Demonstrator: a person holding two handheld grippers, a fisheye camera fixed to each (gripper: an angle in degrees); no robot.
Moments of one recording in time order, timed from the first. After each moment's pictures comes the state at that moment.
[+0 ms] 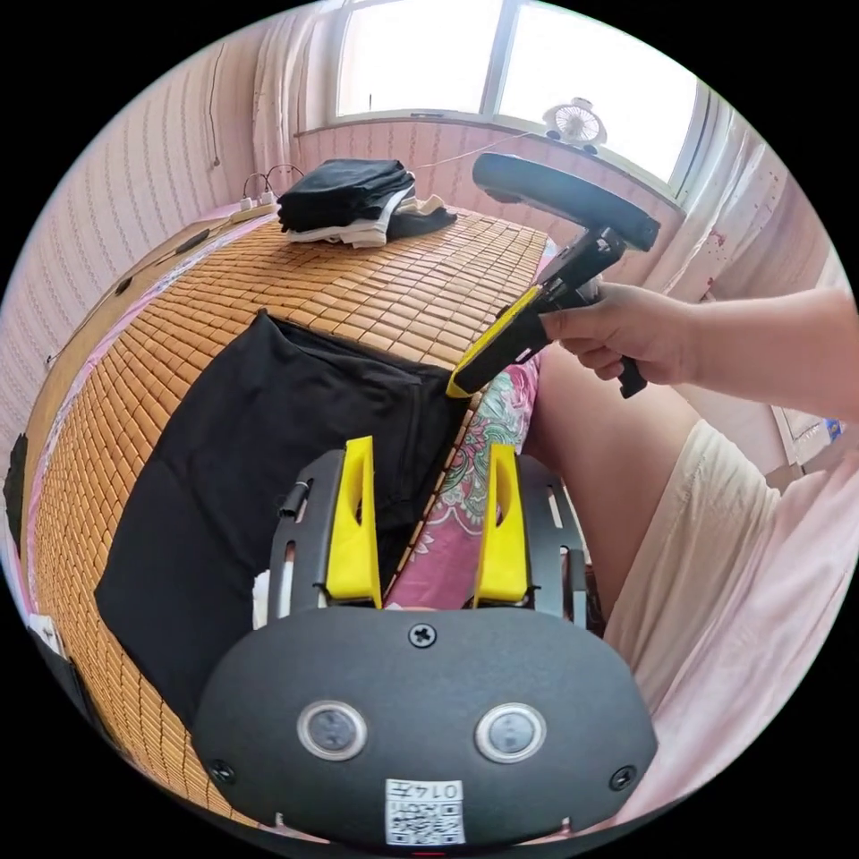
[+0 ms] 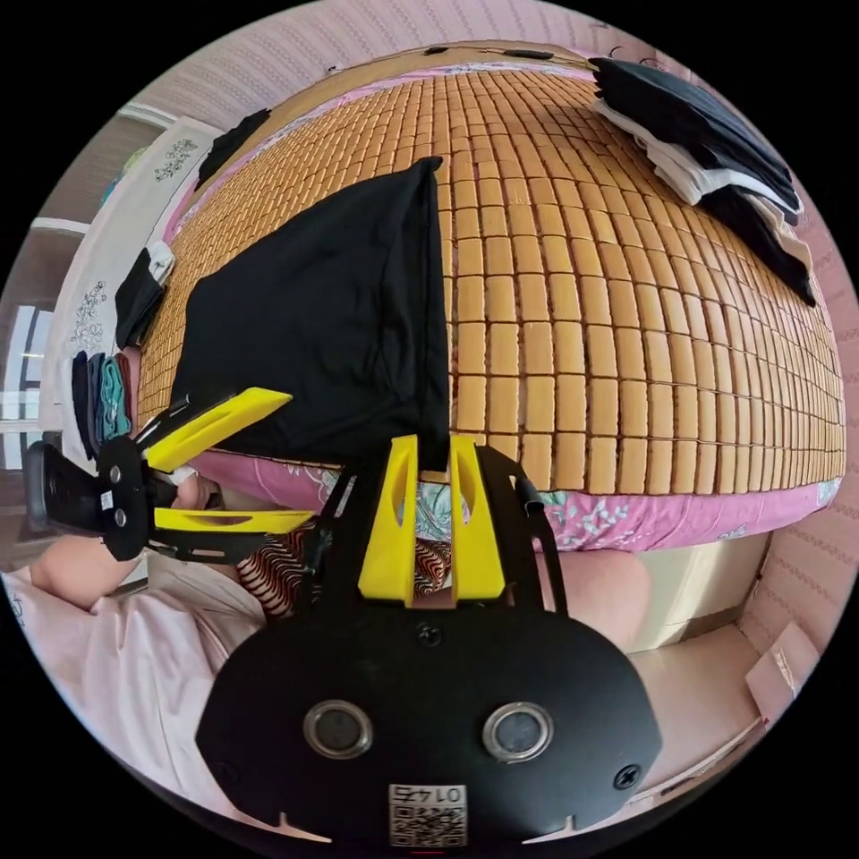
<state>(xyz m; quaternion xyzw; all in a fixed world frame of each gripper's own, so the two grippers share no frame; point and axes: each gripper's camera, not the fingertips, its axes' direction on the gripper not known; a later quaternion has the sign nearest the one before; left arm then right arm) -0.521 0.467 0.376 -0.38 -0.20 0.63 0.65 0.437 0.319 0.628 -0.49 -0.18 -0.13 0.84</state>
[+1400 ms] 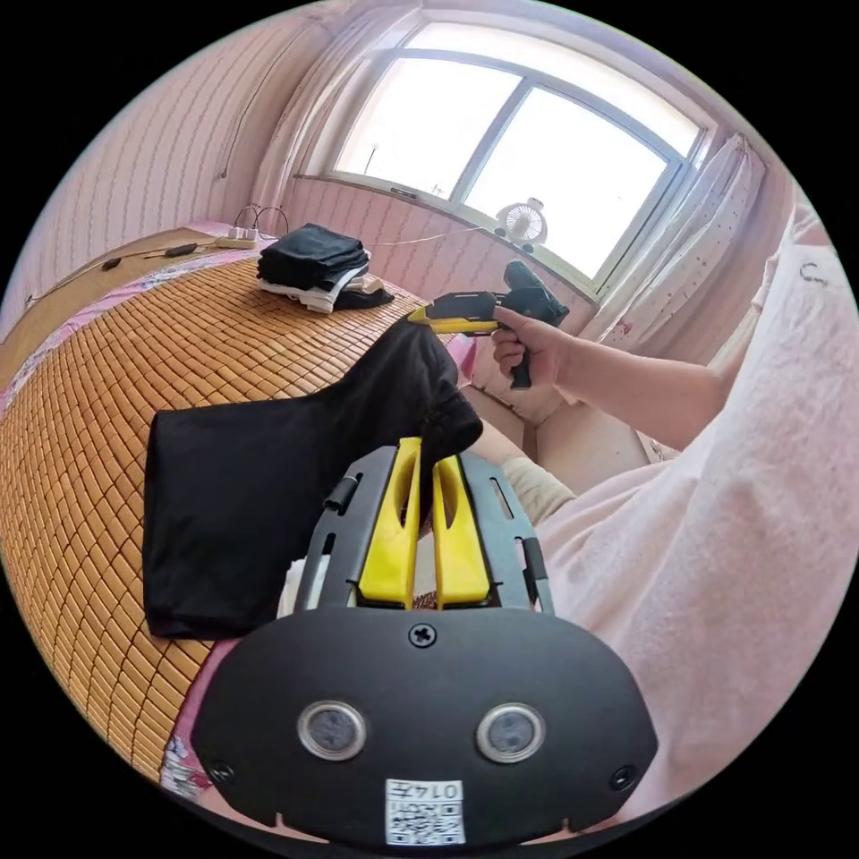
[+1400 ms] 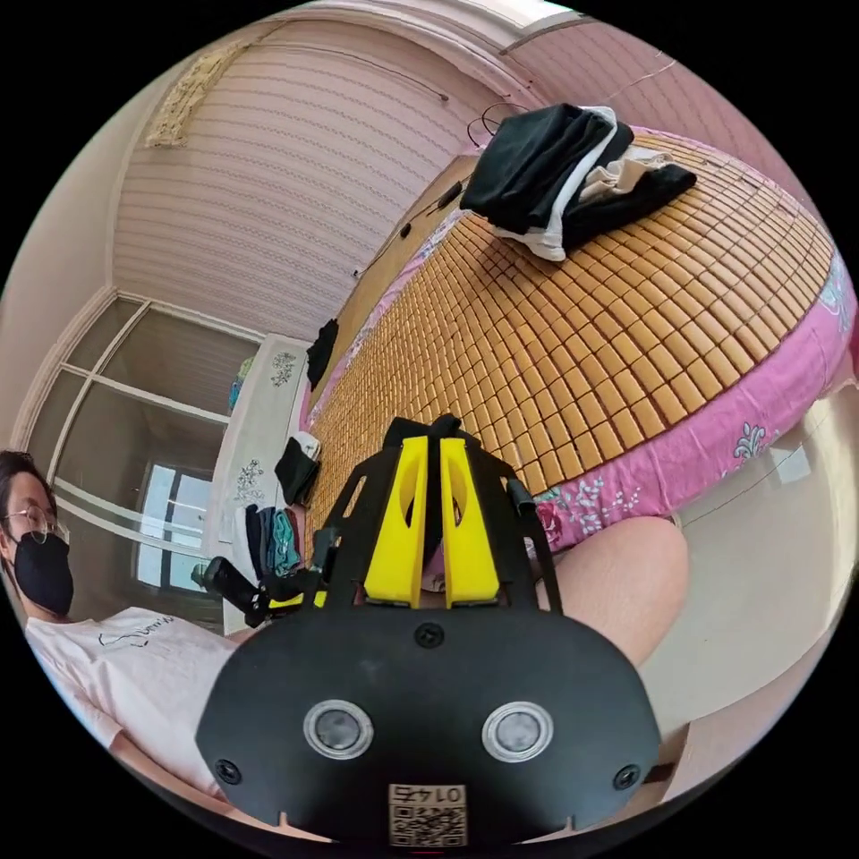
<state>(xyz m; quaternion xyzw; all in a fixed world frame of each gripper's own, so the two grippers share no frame) -0.519 0.427 0.246 -0.36 -0.05 0.55 0.75 0.655 0.423 0.565 -0.31 -0.35 0.15 0.87</state>
